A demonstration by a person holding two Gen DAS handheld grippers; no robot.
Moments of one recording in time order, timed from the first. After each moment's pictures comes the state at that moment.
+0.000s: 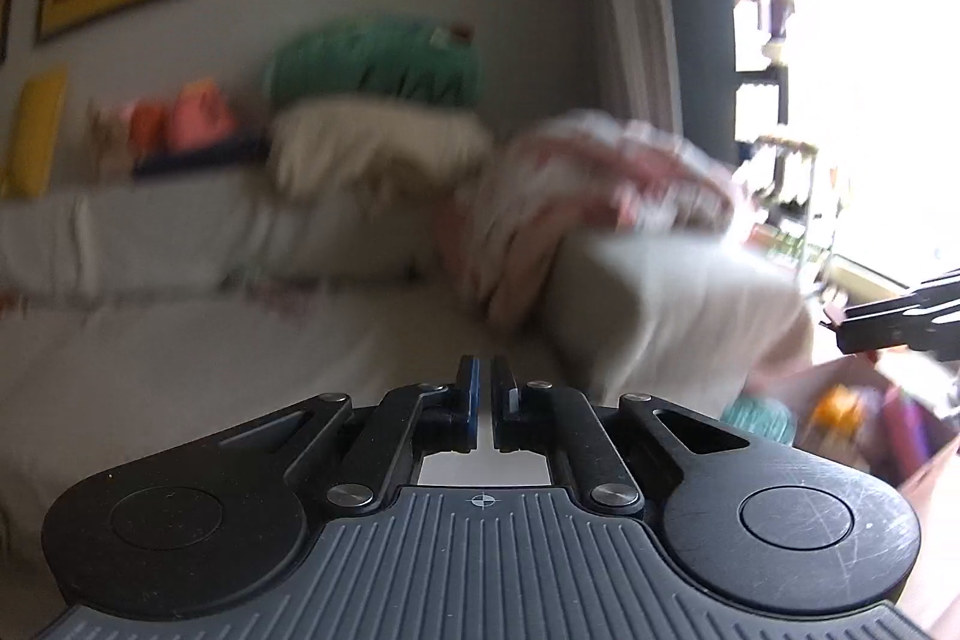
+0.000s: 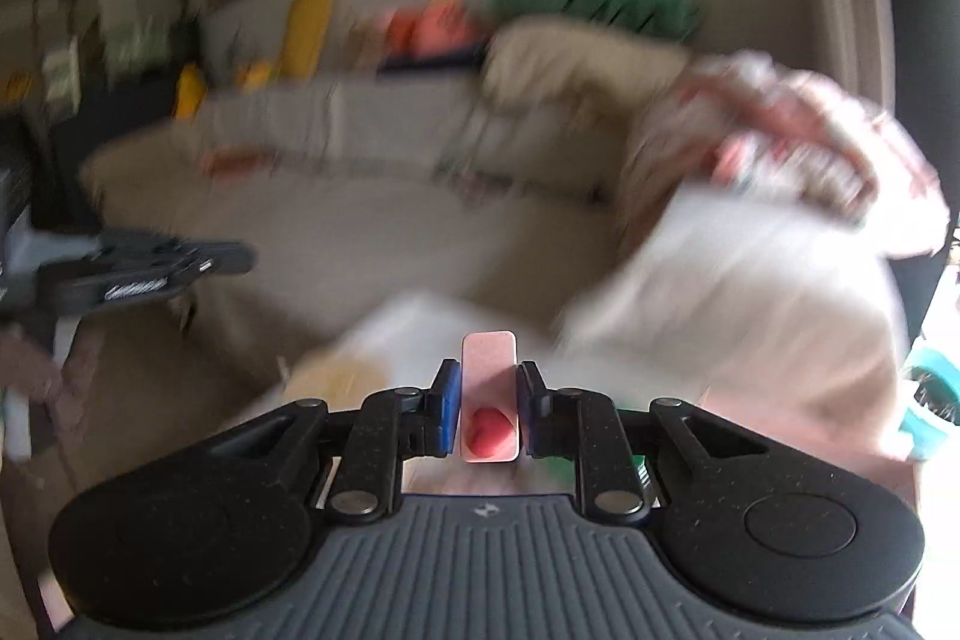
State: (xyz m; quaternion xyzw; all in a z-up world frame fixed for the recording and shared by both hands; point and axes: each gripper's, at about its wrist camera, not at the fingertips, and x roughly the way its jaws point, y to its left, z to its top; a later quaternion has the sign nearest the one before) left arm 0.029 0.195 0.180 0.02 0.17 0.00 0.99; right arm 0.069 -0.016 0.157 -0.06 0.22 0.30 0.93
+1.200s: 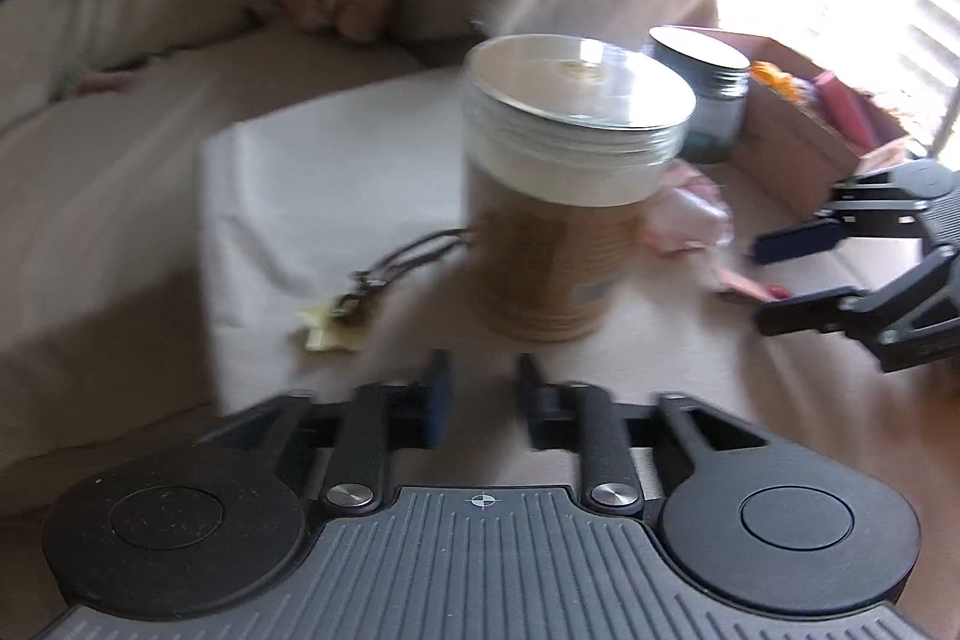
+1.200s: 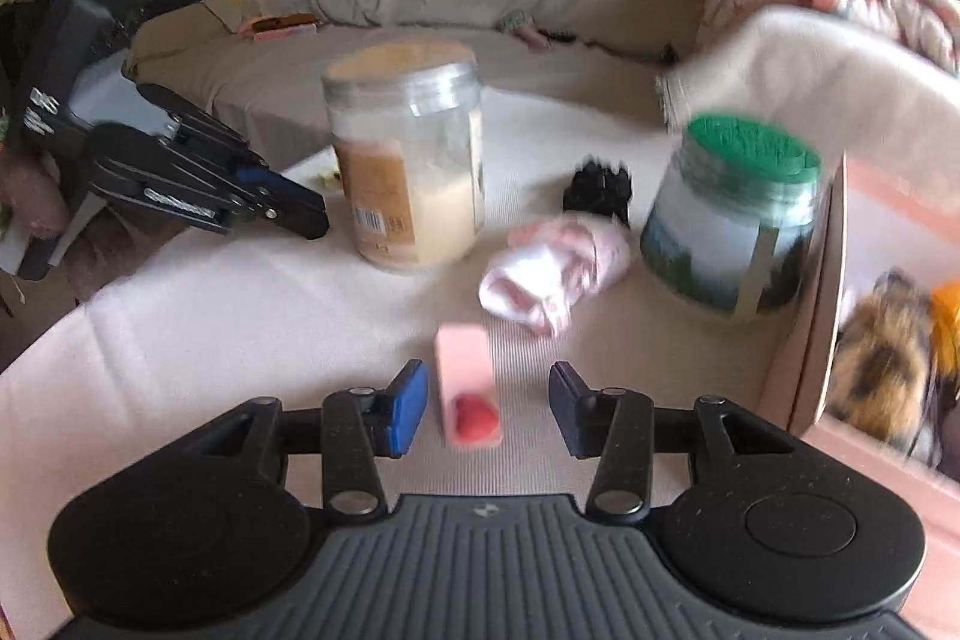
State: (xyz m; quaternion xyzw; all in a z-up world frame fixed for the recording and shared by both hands) left arm 0.047 0.210 0.020 0.05 0.40 -0.16 0.90; right arm 0.039 0.024 -0.019 -0.14 0.32 0.35 0.87
